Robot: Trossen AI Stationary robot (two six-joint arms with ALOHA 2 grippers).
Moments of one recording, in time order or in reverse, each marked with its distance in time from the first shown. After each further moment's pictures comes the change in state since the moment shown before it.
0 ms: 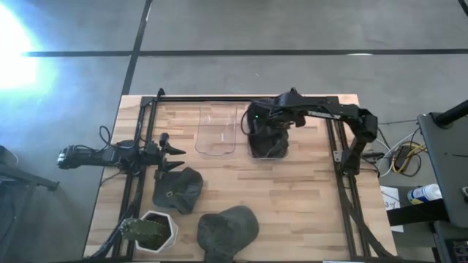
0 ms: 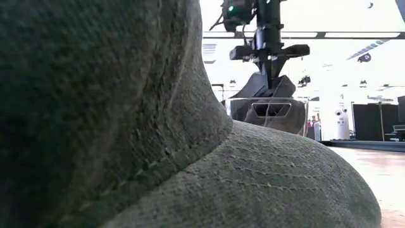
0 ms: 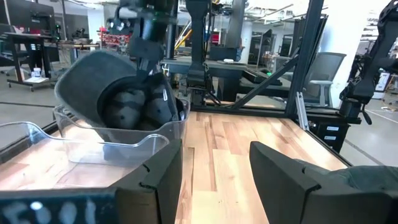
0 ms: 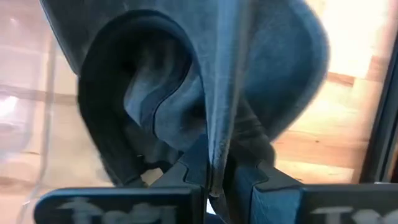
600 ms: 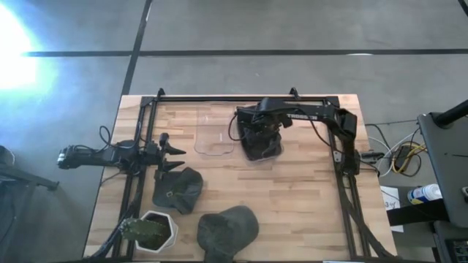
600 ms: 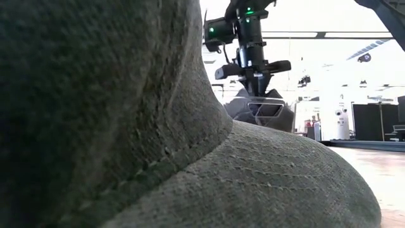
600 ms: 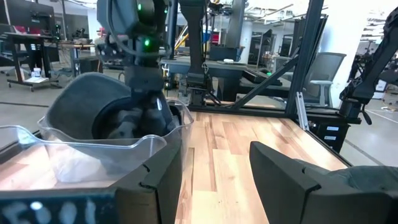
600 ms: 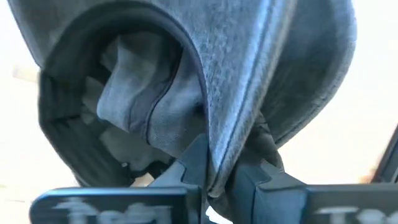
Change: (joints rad) left arm 0.000 0.000 0.000 0.000 0.000 0.000; right arm 0.006 0.191 0.109 0.013 -0.008 -0.150
